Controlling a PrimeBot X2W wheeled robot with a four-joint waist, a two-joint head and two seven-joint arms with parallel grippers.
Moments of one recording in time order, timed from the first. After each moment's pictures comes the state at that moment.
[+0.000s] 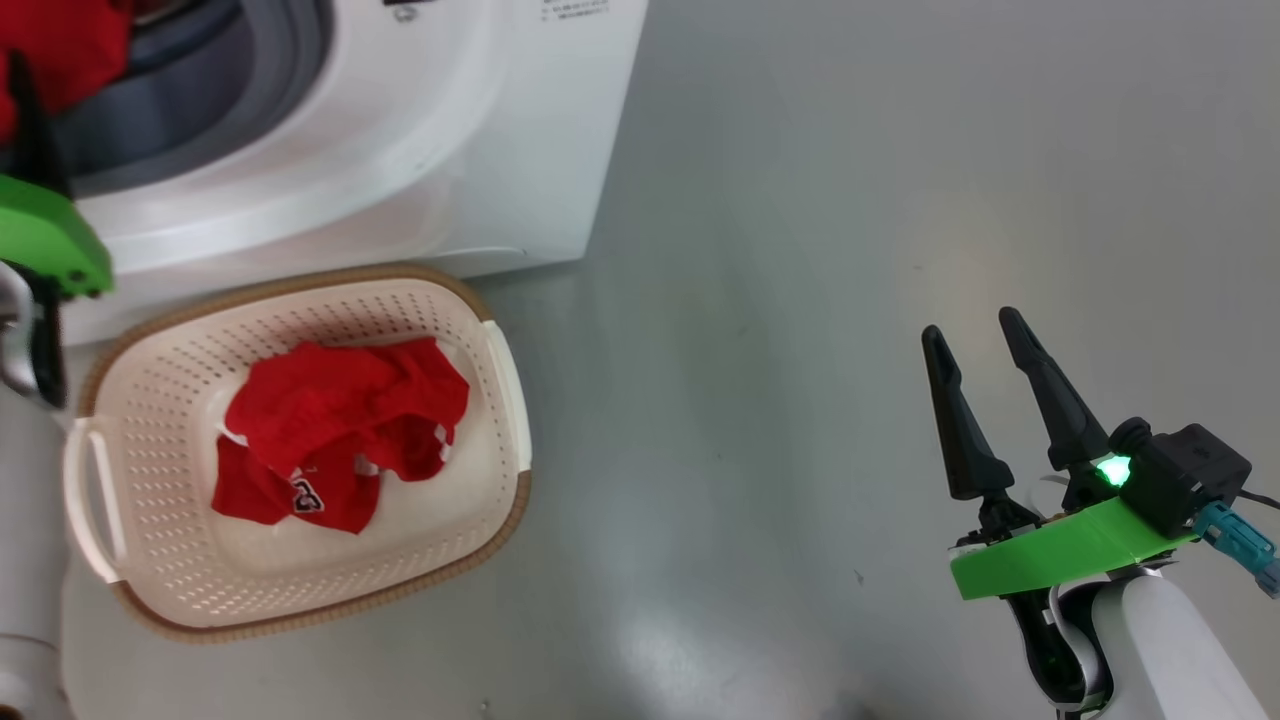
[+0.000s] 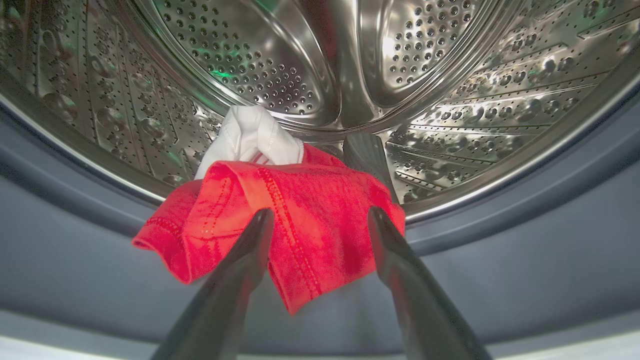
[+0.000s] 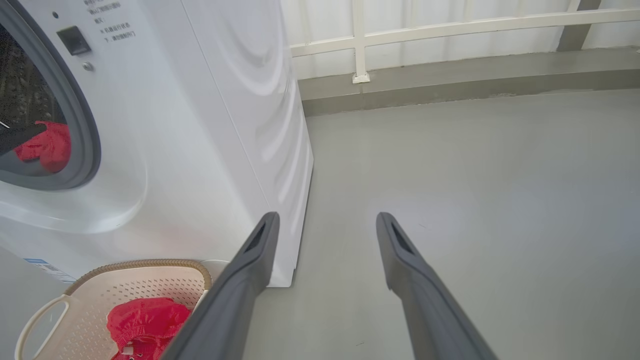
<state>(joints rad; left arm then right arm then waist) -1.07 0.26 0.11 1.05 -0.08 -0.05 -0.26 -0.21 -0.08 0.09 0.14 0.38 0.12 -0.26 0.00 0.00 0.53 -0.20</state>
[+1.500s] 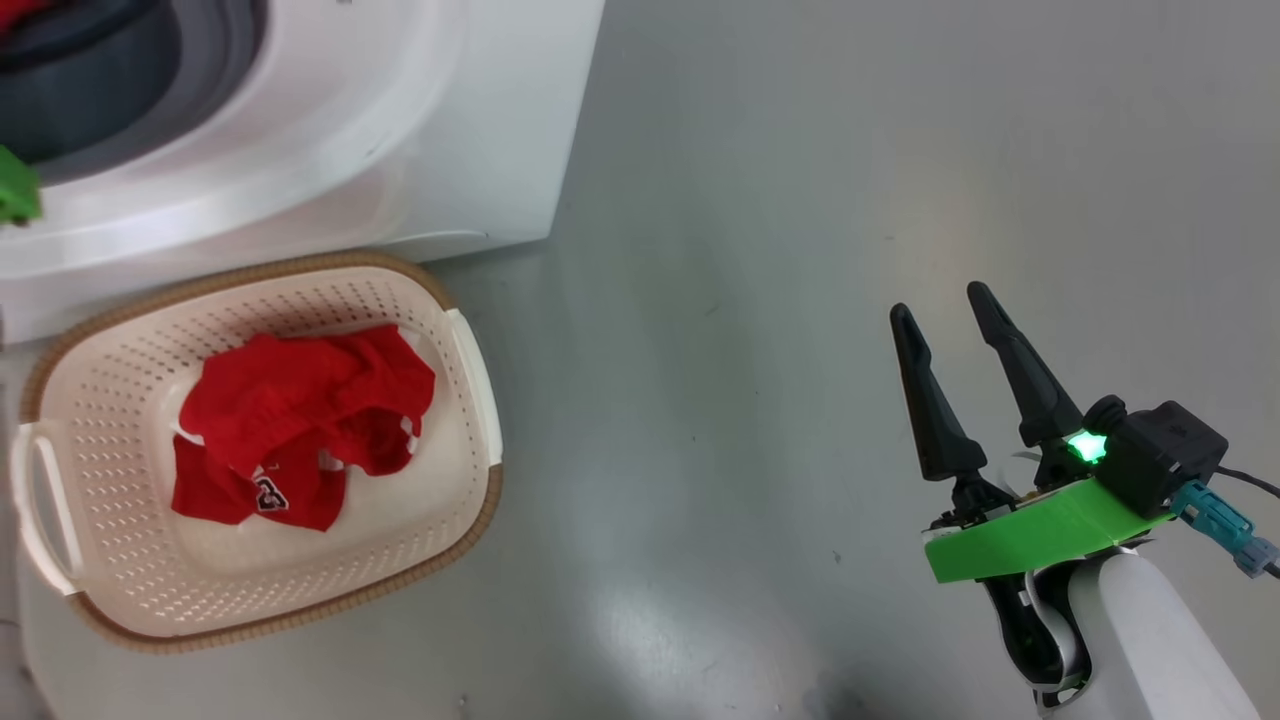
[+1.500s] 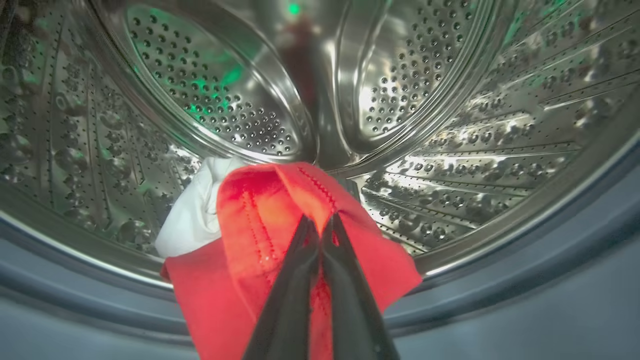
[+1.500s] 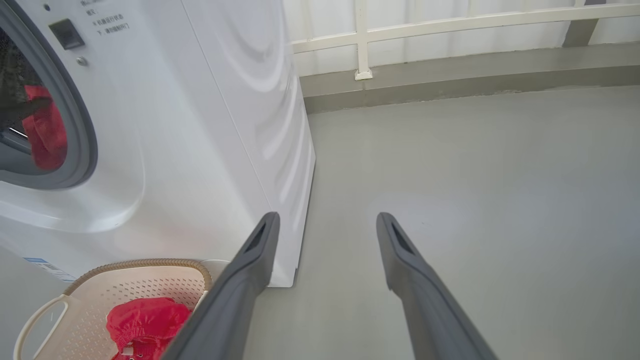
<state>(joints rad) -1.16 0.31 0.11 1.00 -0.15 -0.09 -0.26 -0.26 -0.07 0.13 0.14 0.39 0.12 -0.26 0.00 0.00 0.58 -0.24</state>
